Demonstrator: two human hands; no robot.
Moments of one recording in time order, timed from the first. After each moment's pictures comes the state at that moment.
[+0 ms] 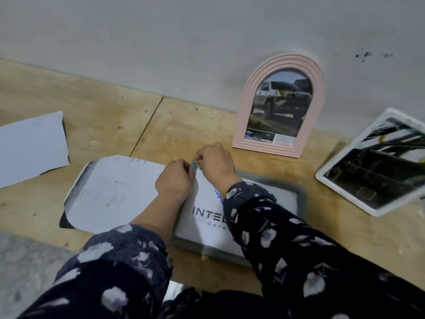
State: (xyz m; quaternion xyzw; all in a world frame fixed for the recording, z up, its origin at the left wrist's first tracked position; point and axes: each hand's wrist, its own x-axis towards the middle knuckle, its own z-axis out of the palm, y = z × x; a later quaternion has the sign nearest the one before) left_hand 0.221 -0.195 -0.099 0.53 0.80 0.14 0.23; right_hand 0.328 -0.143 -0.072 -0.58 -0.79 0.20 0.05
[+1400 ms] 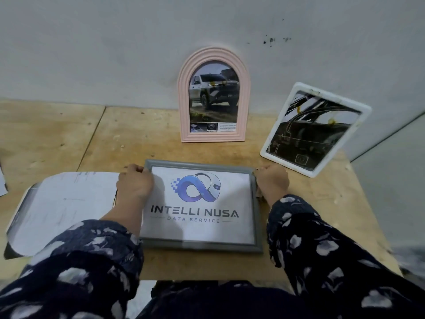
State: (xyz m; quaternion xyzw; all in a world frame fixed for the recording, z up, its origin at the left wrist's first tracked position) left_hand 0.245 -0.198 -0.096 0.44 0.83 0.18 0.29; right_hand 0.556 -0.208 -0.074 -0.87 -0.40 0.22 0.16
